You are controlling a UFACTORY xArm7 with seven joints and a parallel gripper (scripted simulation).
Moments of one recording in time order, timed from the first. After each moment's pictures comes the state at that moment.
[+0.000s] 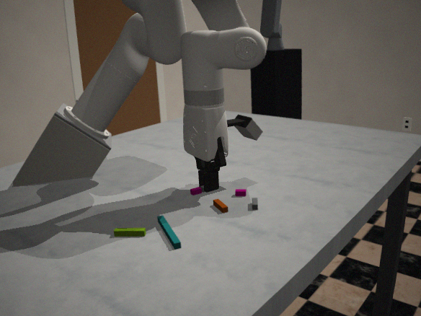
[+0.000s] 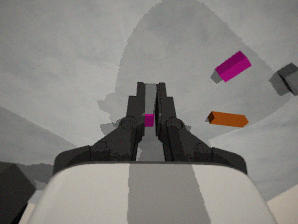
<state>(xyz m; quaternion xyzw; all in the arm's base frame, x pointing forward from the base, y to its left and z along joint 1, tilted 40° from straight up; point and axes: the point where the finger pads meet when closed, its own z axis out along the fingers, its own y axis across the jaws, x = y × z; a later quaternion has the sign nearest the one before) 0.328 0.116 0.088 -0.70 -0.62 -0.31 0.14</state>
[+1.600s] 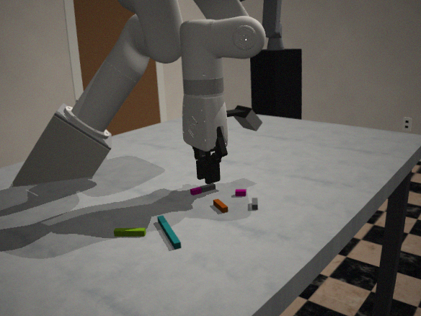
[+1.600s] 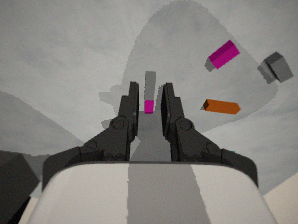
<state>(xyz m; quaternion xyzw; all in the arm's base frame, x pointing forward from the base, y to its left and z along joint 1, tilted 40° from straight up) 0.323 0.104 0.103 -0.70 -0.62 -0.31 0.14</state>
